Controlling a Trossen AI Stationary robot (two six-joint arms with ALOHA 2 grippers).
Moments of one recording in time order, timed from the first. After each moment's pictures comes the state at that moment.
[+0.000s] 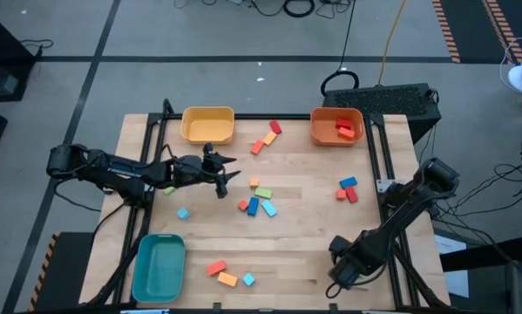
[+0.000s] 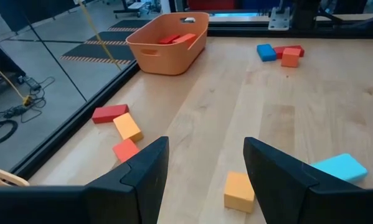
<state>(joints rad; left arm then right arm) 0.08 1.23 0.43 0.47 -0.26 0.03 0.79 1.68 1.10 -0.99 -0.22 1.50</state>
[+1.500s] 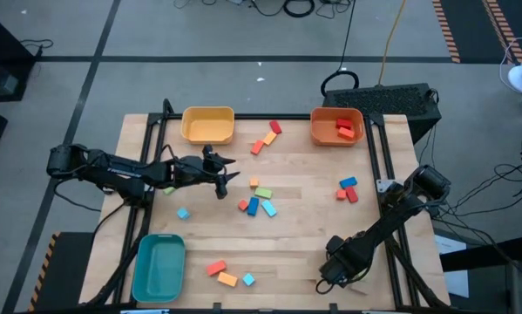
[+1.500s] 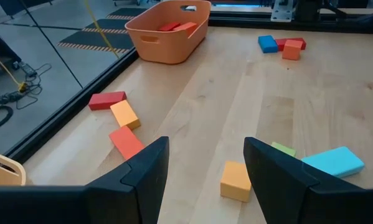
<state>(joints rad) 0.08 1.23 0.43 0.43 -0.26 -0.02 0.74 1.78 1.10 -1.01 -0.34 1.49</state>
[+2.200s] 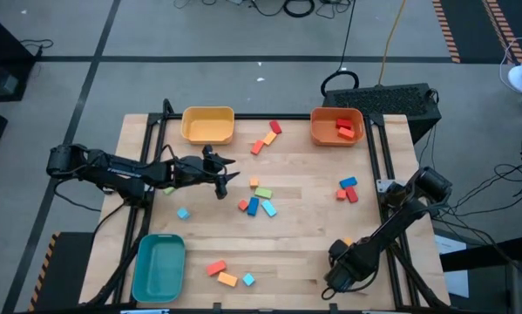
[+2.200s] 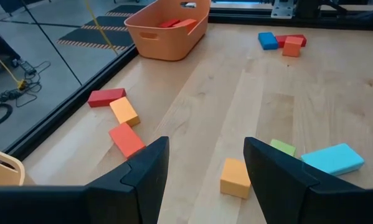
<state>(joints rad) 0.08 1.23 0.43 0.42 -0.26 -0.02 0.80 1.79 1.09 -0.95 -0.31 1.62</state>
